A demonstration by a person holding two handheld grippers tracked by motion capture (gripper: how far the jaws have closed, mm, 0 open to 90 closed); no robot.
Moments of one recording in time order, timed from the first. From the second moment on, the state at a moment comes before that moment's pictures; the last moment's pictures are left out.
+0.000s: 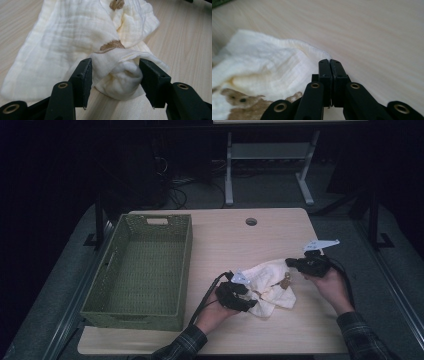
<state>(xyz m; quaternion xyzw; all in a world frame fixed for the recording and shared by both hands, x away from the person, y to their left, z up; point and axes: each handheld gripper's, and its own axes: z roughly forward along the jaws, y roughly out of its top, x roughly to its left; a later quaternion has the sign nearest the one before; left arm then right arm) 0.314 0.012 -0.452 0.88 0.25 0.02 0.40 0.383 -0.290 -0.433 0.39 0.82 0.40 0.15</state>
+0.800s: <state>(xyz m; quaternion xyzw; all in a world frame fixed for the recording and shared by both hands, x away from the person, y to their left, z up) 0.314 0.036 -0.436 0.87 0.28 0.04 0.41 0.343 -0.210 -0.423 0.26 0.86 0.42 0.07</state>
